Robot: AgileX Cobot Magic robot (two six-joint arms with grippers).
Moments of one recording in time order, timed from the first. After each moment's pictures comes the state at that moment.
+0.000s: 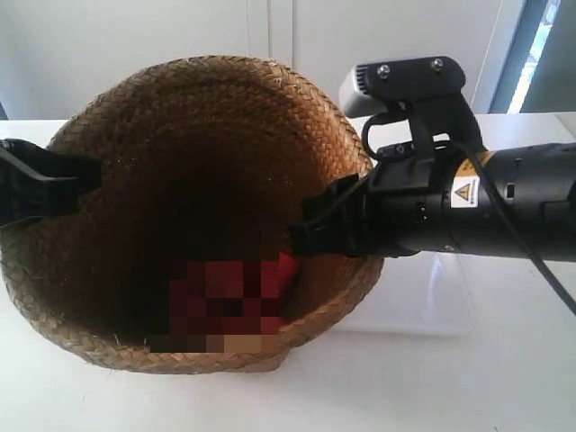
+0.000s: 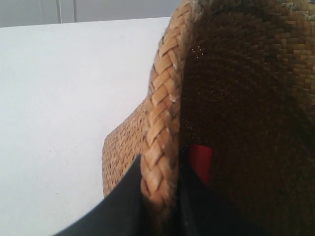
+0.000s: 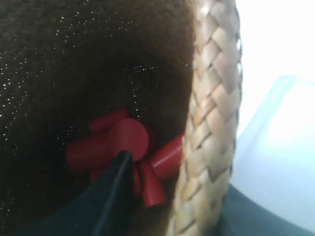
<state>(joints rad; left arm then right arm) -0.36 0.88 -0.66 -0.44 0.31 0.23 0.57 1.19 -0.78 0.11 0.26 0.09</state>
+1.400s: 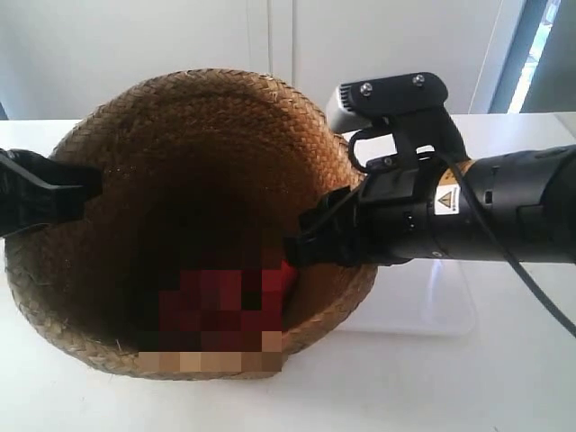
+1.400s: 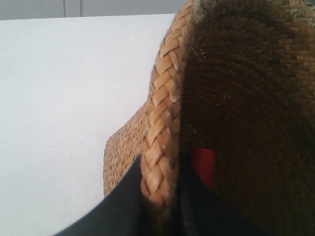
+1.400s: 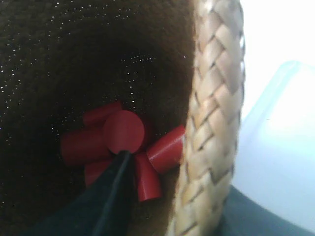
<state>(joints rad) -0.36 0.89 -0.63 -0.44 0.27 0.21 0.58 1.24 -0.79 0.10 0.28 0.09</state>
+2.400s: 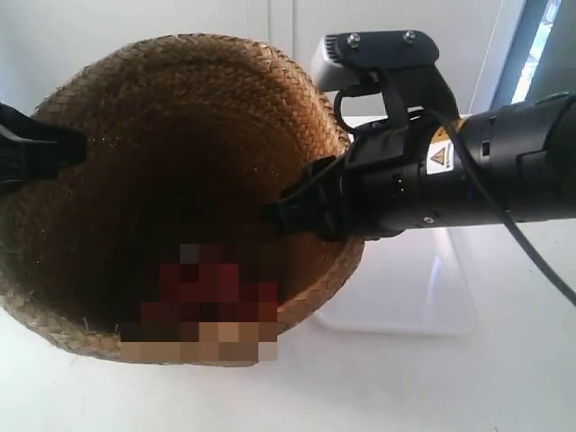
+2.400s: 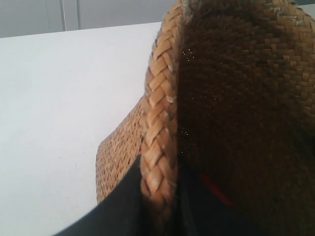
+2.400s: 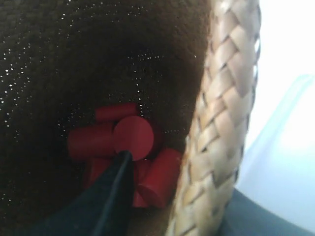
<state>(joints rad) -0.34 0.87 -0.76 -0.36 0.43 0.17 0.60 1.24 -0.90 0.13 0.38 0.09</state>
